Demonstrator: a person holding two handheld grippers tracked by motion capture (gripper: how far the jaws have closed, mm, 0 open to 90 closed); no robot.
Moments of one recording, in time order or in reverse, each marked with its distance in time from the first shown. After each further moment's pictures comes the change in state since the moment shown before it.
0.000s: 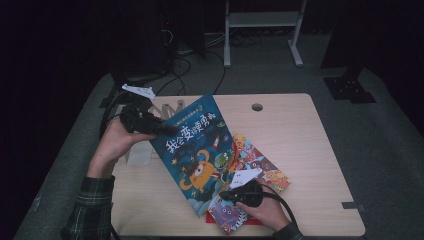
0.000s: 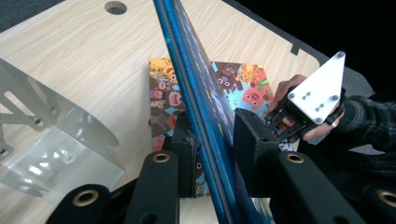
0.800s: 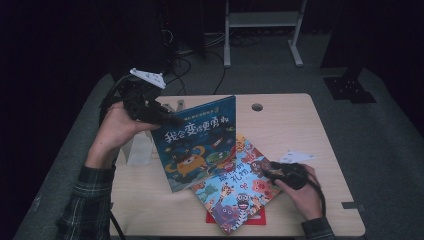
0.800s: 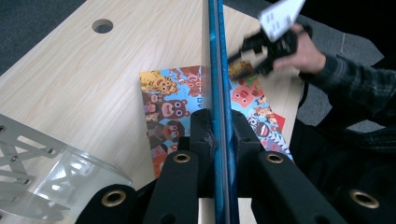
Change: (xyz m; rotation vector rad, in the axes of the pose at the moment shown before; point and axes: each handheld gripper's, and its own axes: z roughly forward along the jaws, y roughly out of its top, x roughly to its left) left arm -0.033 0.043 -0.013 0.071 0.008 0.145; right arm -0.085 -0.065 -0.090 -0.083 -0.442 0.312
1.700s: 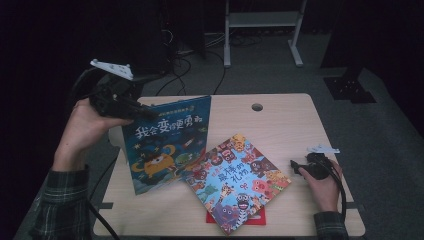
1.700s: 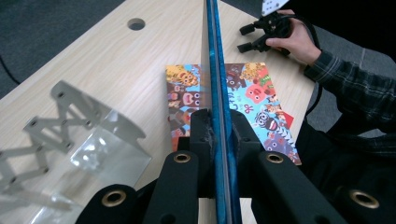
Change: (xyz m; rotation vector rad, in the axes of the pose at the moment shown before) left arm 0.002 -0.024 -0.063 -0.035 0.093 -0.072; right arm -0.086 -0.039 0.011 0.061 -0.288 0.207
